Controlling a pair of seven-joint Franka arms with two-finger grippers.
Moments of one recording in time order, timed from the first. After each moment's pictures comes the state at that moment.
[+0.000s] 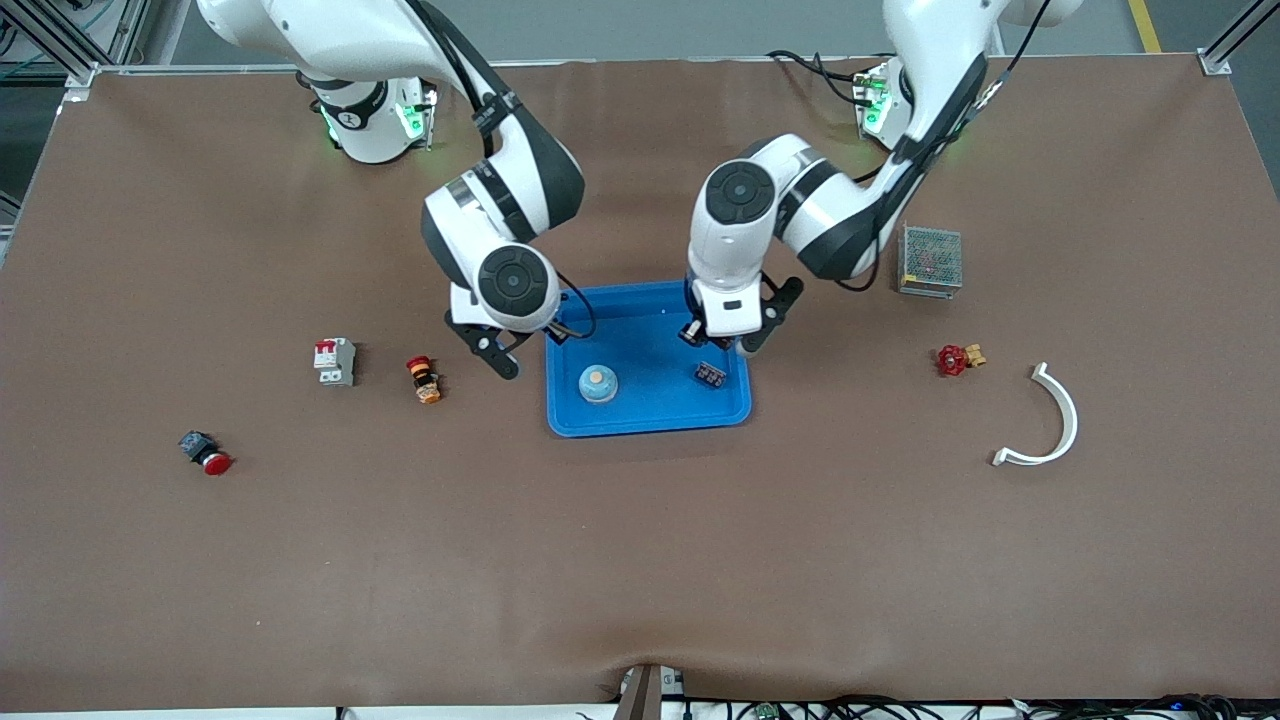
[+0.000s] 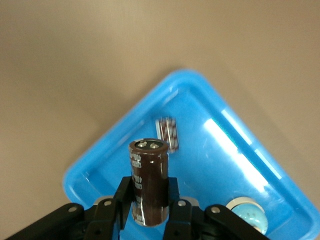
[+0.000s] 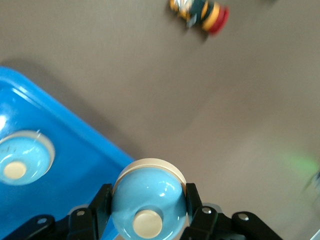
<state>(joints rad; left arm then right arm) -0.35 0.38 -0.38 -1.83 0.18 2.20 -1.68 0.60 0.47 0.00 -1.65 0.05 1.77 1.24</state>
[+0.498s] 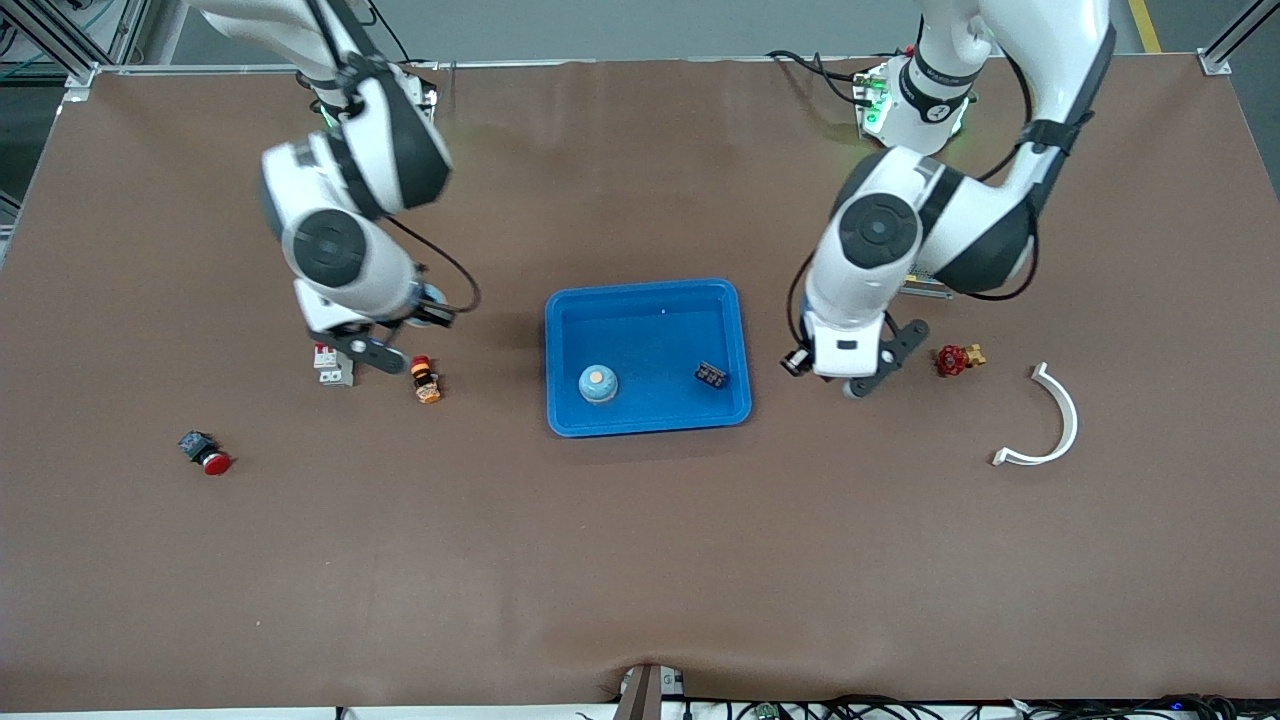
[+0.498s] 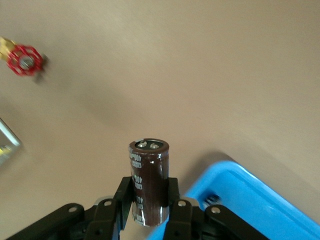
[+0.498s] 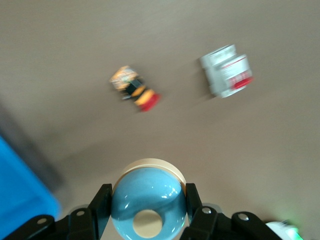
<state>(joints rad) -0.13 0.33 -0.38 -1.84 0.19 2.06 -1.29 0.35 0.11 -0.01 -2.01 -0.04 1.84 0.70</state>
